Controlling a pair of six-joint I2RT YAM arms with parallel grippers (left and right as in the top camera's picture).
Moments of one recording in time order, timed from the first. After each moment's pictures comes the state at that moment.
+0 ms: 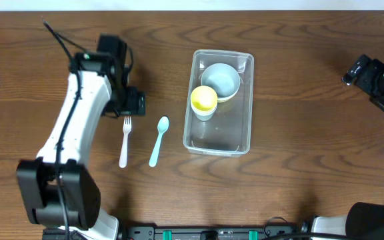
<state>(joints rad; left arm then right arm) -0.10 1.73 1.41 -1.18 -0.06 -0.13 -0.31 1.58 1.75 -1.36 -0.05 0.38</state>
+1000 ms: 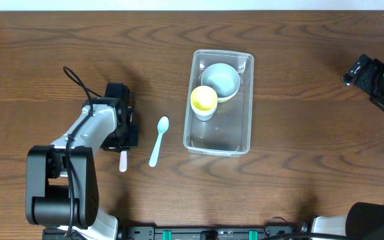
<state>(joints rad) -0.06 1.73 0.99 -0.91 -0.06 -0.09 -0.31 1.58 1.75 -1.36 -0.05 0.38</state>
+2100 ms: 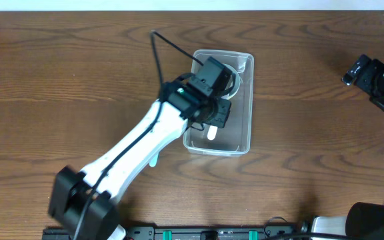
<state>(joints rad) -0.69 1.74 1.47 -0.86 0.12 -0.34 -0.31 1.58 1.75 -1.36 -0.05 0.38</state>
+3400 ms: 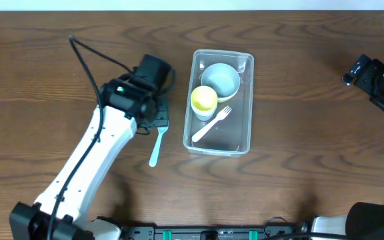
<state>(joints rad) -0.37 1.51 1.29 -1.10 -0.12 -0.39 -0.31 1.58 1.75 -1.36 -0.05 0.38</state>
